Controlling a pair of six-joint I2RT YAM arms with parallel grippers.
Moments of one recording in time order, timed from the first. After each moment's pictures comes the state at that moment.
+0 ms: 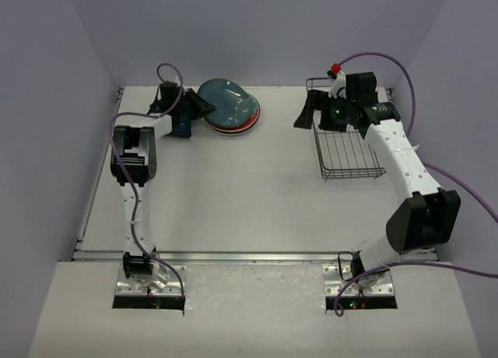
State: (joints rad) left arm 0.00 2.33 1.69 0.15 0.53 -0.81; right arm 0.15 1.55 1.45 -0.64 -0.37 0.24
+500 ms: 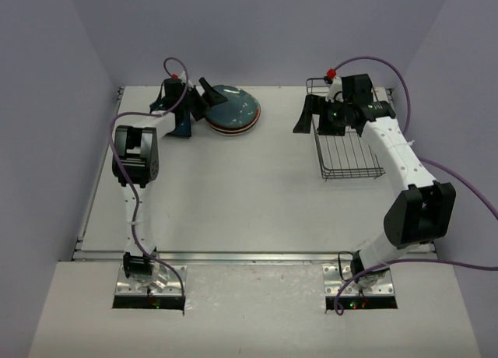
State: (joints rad) left arm -0.04 2.32 1.72 0.14 0.57 -0.77; right arm 0.15 1.60 1.46 -0.68 -0.38 0.22
